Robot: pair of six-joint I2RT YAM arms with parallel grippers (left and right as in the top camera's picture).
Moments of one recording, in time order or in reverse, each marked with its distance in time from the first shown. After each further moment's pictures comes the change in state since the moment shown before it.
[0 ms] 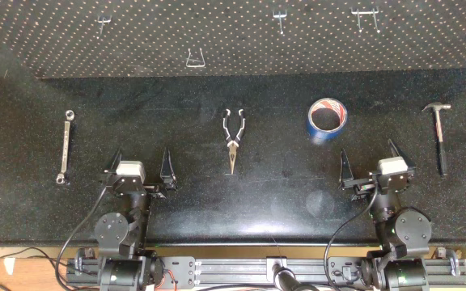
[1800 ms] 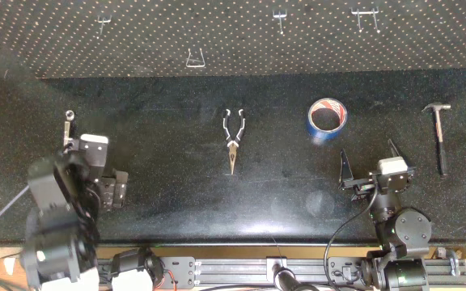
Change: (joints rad) left arm 0.277 0.721 0.900 -0.974 -0.192 0.452; right arm 0.000 0.001 0.000 0.000 0.001 0.000
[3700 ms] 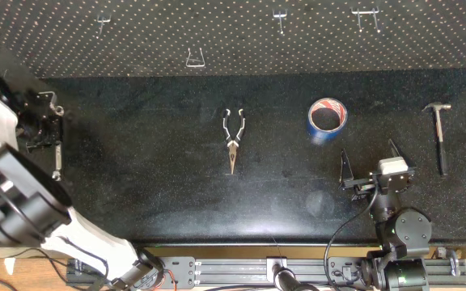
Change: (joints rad) left arm 0.444 1.266 0.587 0.094 0.228 0.099; right arm 0.000 -0.001 0.000 0.000 0.003 0.000
